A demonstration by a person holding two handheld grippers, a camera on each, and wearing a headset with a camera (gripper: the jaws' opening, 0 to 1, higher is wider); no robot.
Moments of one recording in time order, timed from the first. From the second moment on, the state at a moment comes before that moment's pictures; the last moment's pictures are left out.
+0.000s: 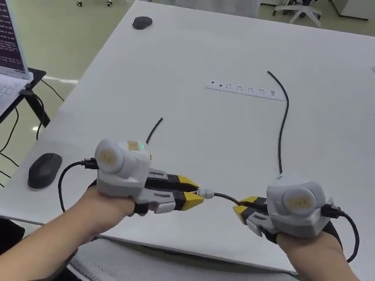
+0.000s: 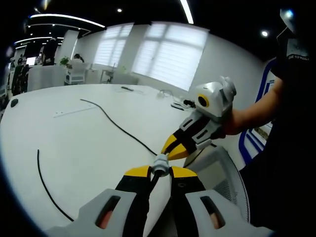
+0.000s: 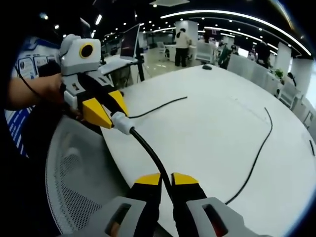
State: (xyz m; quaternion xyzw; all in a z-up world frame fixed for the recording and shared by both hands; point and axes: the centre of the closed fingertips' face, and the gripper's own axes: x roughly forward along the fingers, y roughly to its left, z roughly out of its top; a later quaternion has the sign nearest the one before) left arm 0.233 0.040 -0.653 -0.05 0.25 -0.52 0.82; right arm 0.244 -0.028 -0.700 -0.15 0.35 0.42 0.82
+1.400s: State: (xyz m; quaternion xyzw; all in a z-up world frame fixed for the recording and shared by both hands) left arm 0.232 0.037 -0.656 -0.04 0.26 -0.53 0.81; right arm 0.237 0.022 -0.673 -0.27 0.26 0.51 0.77
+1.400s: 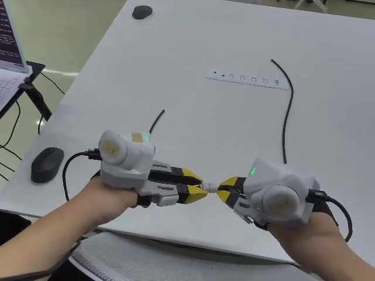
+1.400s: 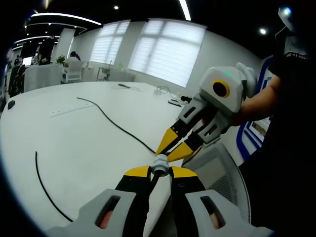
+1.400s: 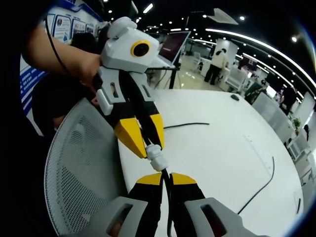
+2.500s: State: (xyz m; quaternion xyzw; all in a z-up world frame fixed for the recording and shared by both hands) left arm 0.246 0.039 -0.655 -0.05 0.25 -0.52 0.81; right arm 0.262 -0.005 -0.690 -0.20 0.32 0.46 0.81
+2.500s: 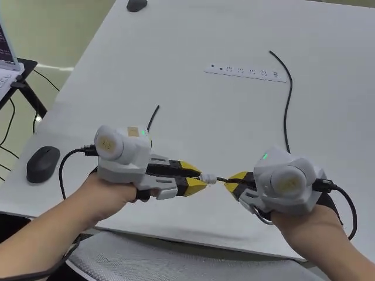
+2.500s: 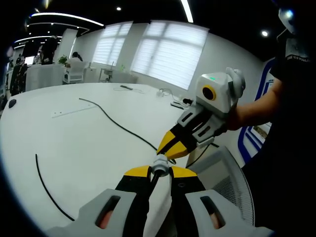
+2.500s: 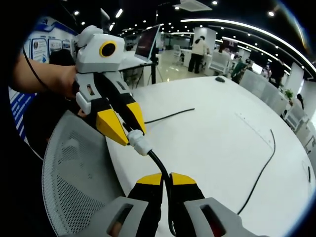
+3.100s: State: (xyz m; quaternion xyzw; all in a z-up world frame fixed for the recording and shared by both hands) left arm 0.248 0.030 -0.658 -0.05 0.26 -0.52 0.81; right arm 0.272 -0.056 -0.745 -0.05 0.44 0.35 0.83
